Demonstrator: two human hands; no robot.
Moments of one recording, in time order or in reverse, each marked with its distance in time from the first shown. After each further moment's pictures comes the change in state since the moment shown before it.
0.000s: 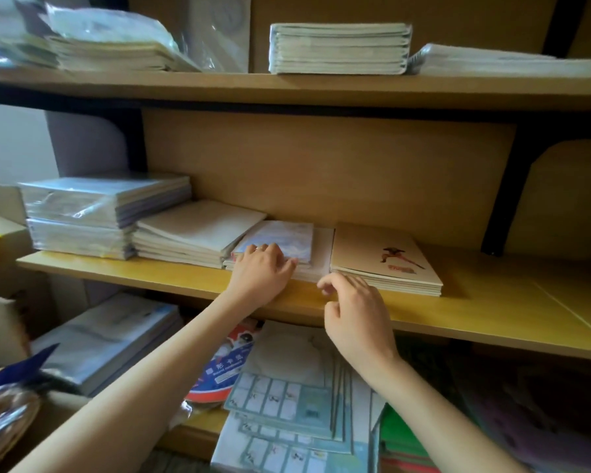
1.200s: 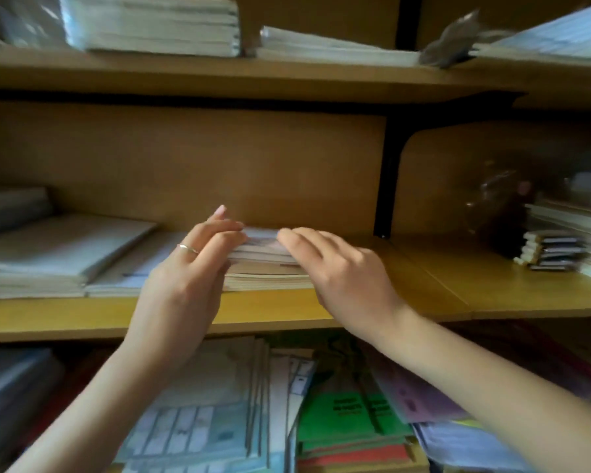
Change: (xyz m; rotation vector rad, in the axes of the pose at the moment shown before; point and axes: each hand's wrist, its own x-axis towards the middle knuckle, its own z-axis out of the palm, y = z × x) left_hand -0.058 0.105 -0.036 -0.315 0.510 0.647; right_hand 0.004 0.075 -0.111 -0.477 0.353 -0.516
